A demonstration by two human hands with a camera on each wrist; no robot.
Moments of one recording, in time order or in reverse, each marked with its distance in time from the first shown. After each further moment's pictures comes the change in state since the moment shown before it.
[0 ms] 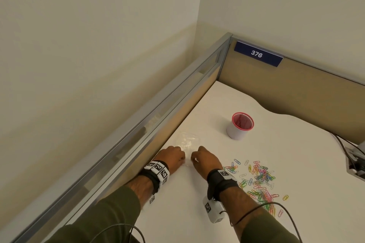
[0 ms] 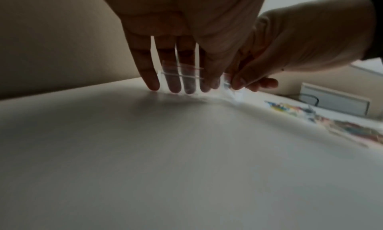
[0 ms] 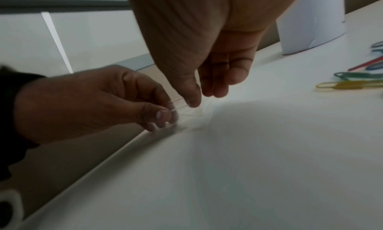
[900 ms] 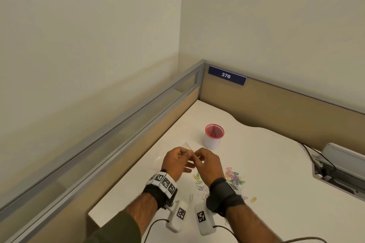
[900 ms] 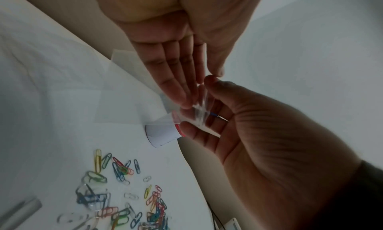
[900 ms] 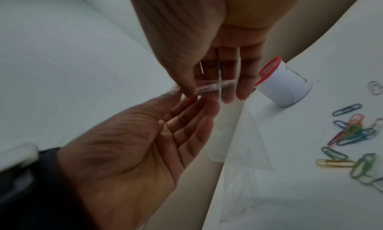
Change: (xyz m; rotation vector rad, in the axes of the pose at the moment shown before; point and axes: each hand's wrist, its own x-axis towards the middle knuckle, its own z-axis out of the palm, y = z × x) left_hand -0.045 0.160 -0.025 -1.258 0.427 -0.210; right_hand -0.108 0.050 -0.073 0.589 0.432 0.027
